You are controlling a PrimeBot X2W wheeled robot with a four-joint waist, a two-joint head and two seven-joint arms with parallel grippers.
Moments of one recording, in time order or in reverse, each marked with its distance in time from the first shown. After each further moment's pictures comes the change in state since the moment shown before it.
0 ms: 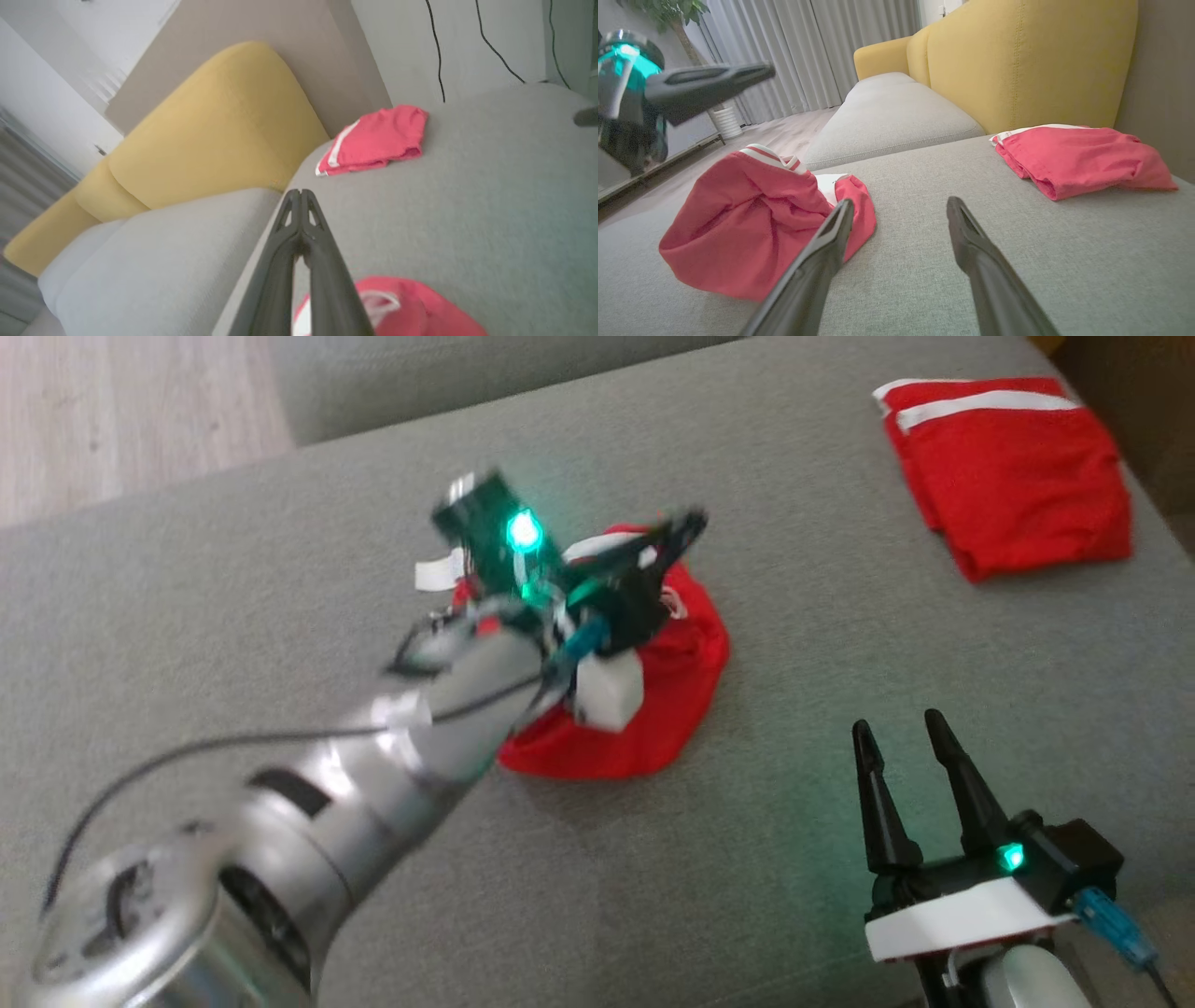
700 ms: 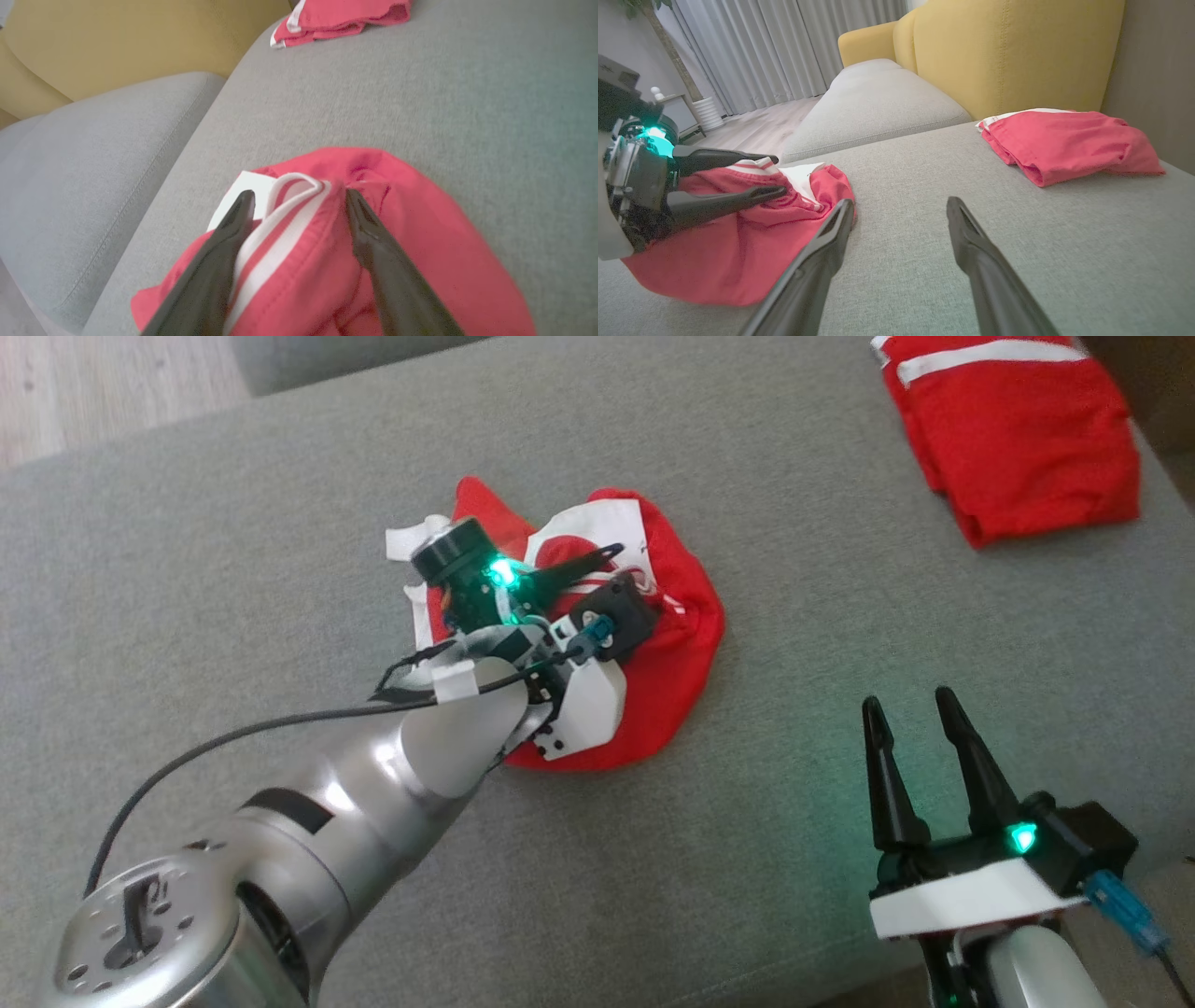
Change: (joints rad) left arm 0.012 -0.006 -0.077 0.080 -0.091 -0.039 0.252; right arm -0.023 0.008 -0.015 -0.011 0.008 0.000 0.000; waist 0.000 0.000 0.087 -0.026
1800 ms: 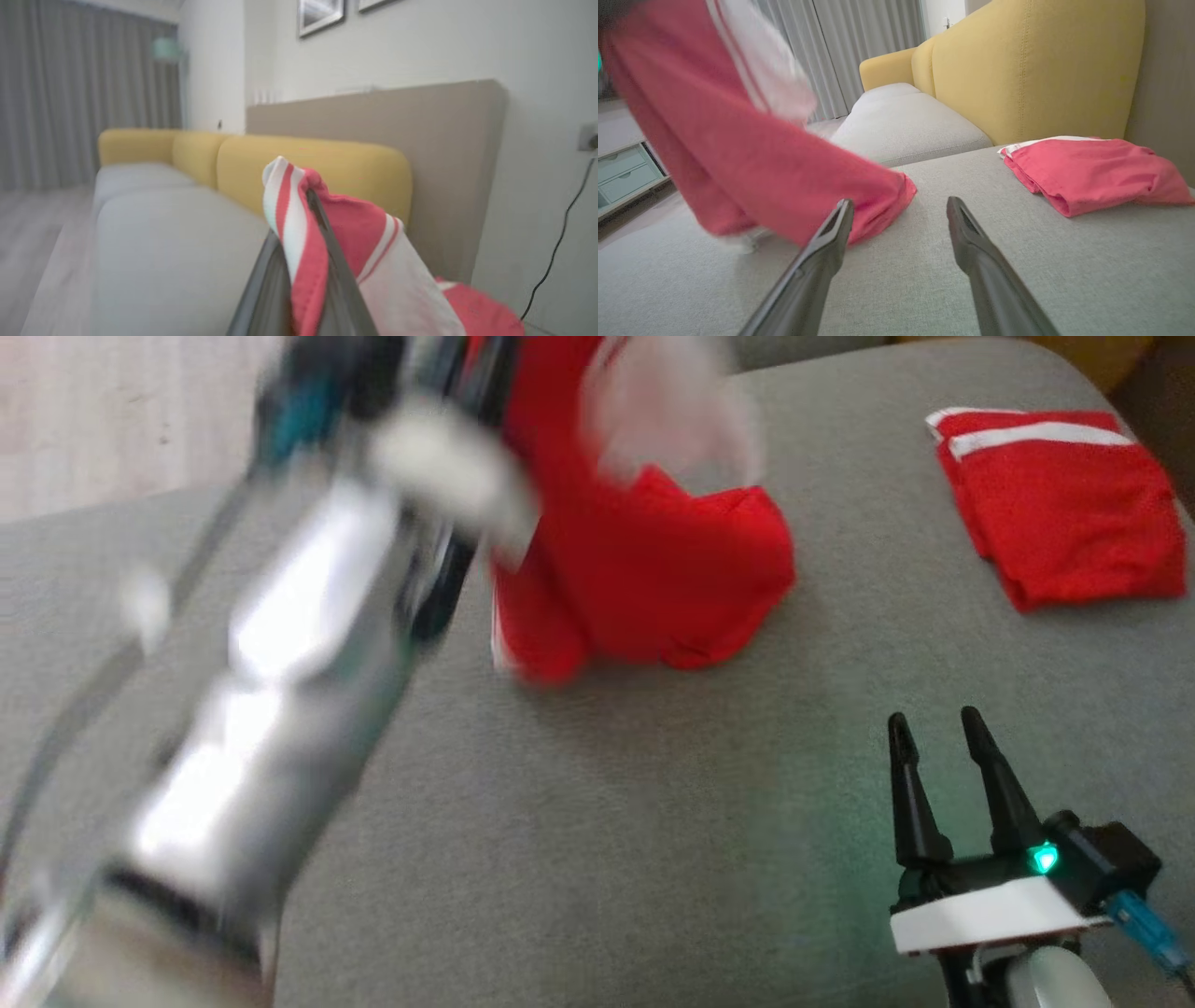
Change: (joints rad) left arm -0.133 0.052 0.473 -0.169 -0.325 -0.025 -0.257; right arm 0.031 0.001 -0.036 0.000 0.009 0.000 0.000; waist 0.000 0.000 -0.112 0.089
